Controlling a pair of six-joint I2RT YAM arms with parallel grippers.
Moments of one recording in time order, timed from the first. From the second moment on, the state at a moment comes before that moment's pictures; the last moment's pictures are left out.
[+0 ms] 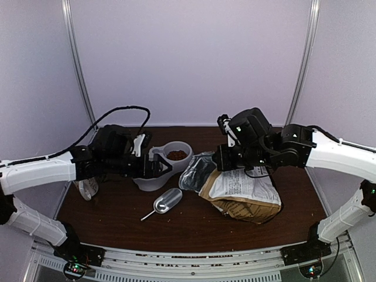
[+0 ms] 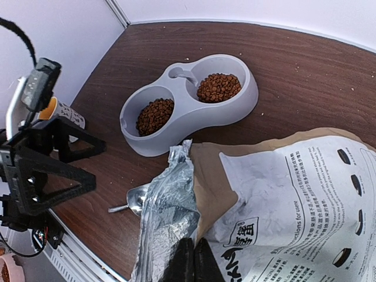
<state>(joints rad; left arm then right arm) -0.80 1.24 0.89 -0.24 0.18 -0.61 1.07 1.39 1.33 -0.62 0.29 0.63</state>
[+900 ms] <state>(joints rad) -0.90 1.61 1.07 -0.13 0.41 -0.66 1.07 1.35 1.30 -0.60 0.29 0.60</state>
